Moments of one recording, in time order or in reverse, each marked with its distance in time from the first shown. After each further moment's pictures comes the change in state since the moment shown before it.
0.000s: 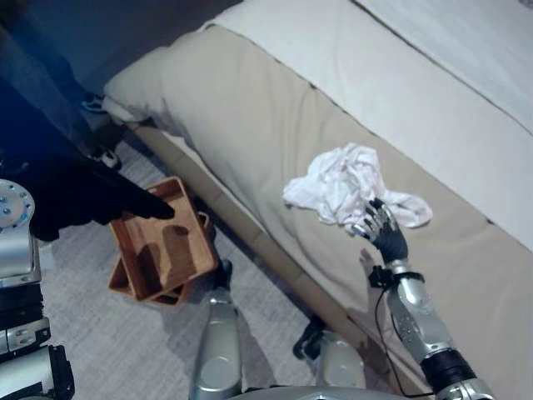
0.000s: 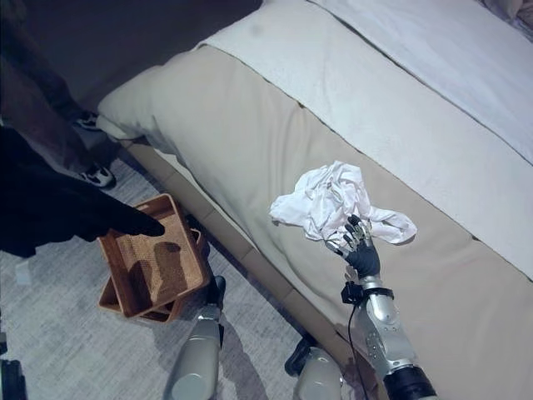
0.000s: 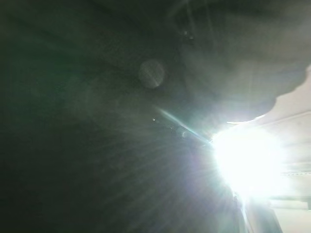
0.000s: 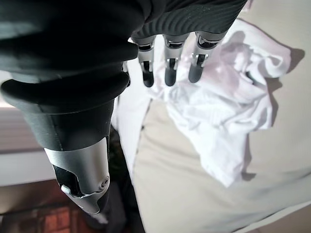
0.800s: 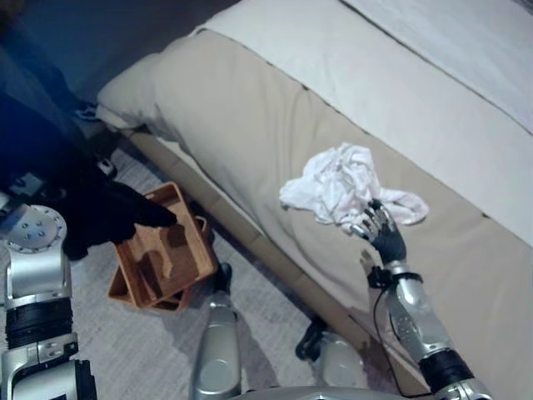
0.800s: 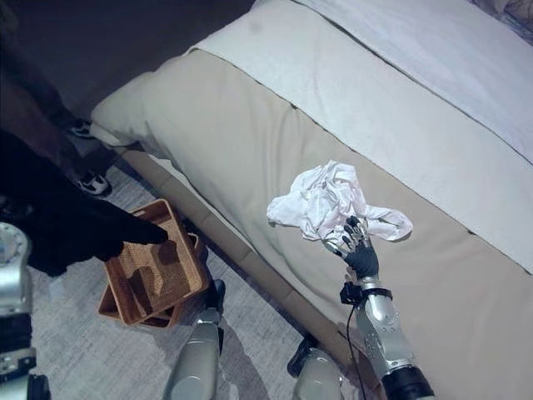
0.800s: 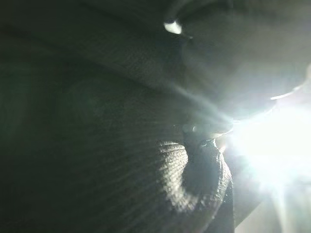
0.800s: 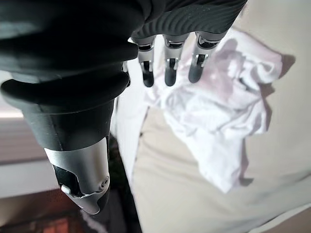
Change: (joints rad) left arm 0.088 -0.205 -0.040 0.075 -0.044 -0.028 -0.089; right arm 0.002 0.012 -0.004 0.005 0.000 0.008 -0.002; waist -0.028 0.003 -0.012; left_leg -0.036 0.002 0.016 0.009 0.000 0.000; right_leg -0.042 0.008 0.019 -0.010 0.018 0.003
